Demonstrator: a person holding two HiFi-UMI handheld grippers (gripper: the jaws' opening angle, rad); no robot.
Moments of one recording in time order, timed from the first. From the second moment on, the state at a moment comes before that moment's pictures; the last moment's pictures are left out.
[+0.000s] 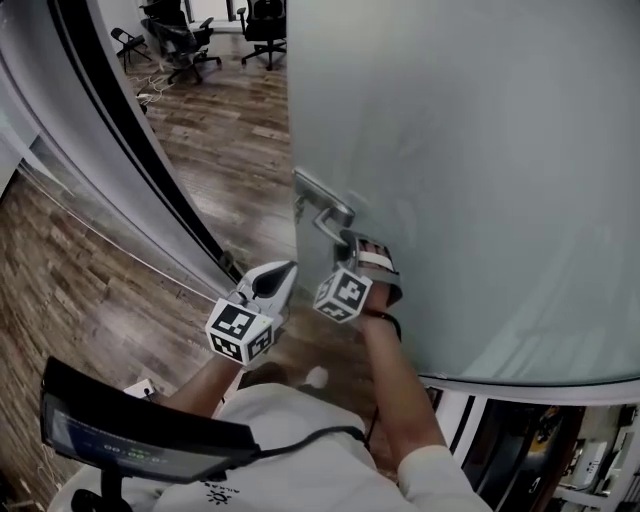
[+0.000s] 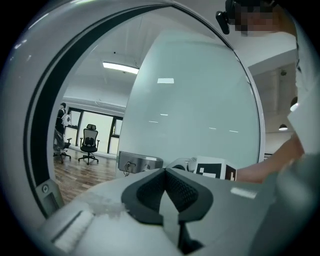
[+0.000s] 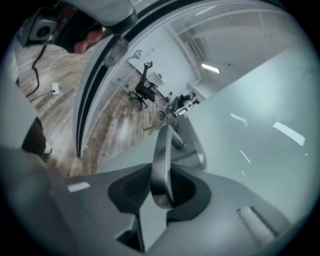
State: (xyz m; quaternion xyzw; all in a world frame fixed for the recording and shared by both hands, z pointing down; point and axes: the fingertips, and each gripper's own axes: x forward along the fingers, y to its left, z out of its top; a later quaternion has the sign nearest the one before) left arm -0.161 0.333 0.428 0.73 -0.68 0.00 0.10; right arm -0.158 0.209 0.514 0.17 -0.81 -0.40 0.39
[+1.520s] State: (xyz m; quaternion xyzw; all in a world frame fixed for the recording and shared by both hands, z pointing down) left arm -0.192 0.100 0.440 0.80 -0.60 -0.01 0.10; right arm -0.175 -0.008 0.524 0.24 -0.82 -0.31 0.42
